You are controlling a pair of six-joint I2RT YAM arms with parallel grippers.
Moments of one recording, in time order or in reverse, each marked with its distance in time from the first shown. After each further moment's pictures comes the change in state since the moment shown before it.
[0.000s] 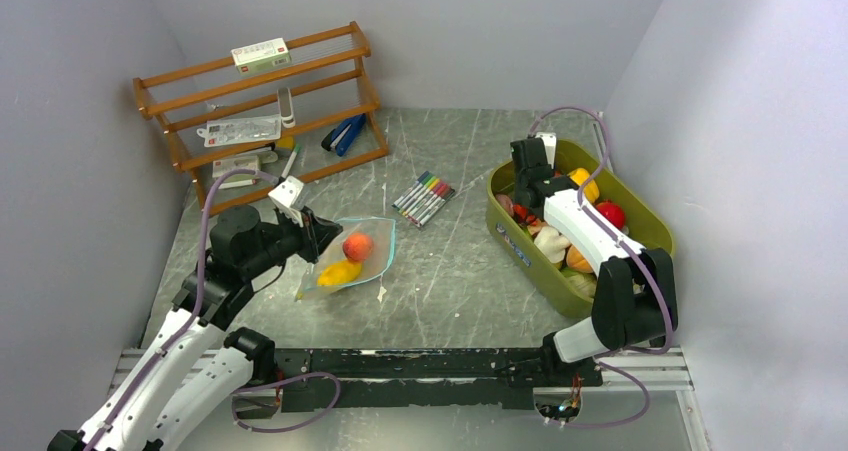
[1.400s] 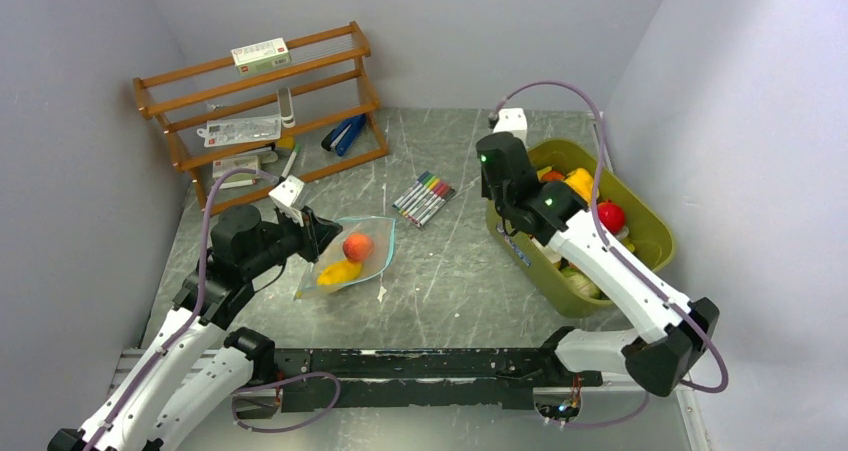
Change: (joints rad) left arm 0.000 0.006 0.000 0.000 -0.006 -0.001; right arm 0.382 -0.217 0.255 -0.229 0.136 0.045
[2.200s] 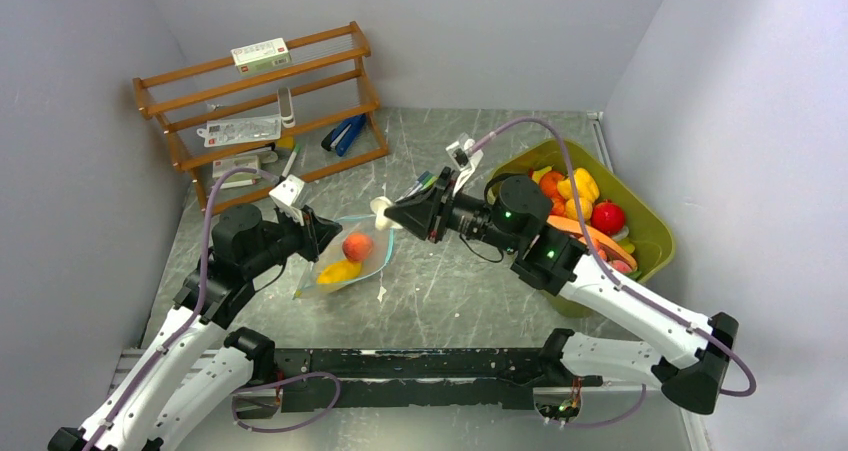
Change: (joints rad) left arm 0.000 0.006 0.000 0.000 -0.011 0.000; right arm 0.278 -0.221 -0.271 0.704 -0.834 0.161
